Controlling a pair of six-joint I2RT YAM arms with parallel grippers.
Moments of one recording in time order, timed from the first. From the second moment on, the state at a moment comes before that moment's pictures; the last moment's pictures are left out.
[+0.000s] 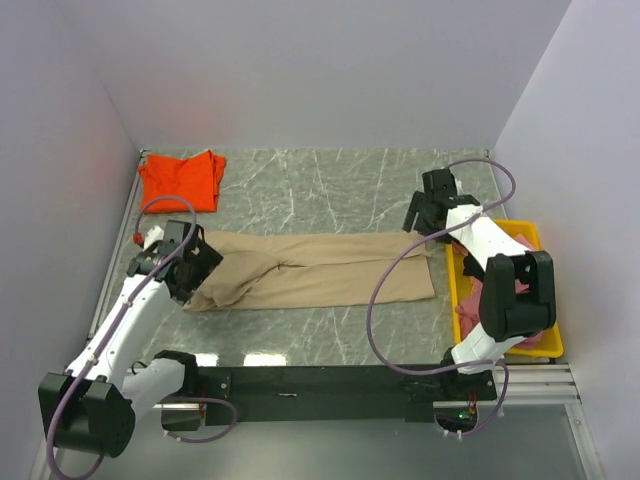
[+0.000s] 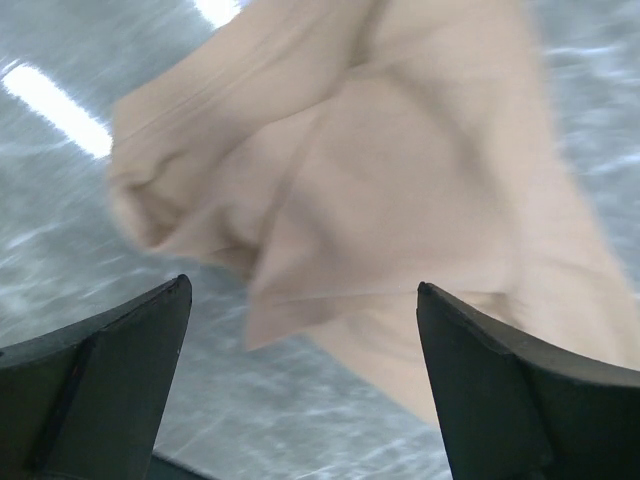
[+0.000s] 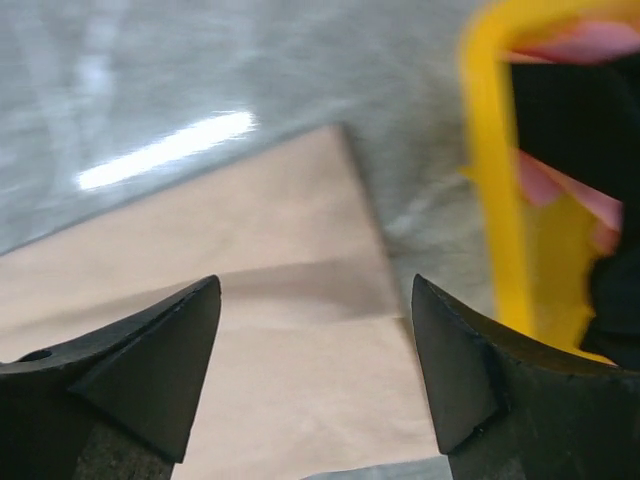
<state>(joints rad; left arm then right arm) -0.17 1.01 0.77 -0.86 -0.27 -1.05 0.12 1.63 1.14 -0.58 0.23 0.44</state>
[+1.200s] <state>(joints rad) -0.35 2.56 2.24 -0.36 0.12 -0.73 0.74 1.46 0.73 -0.37 -0.18 0.59</state>
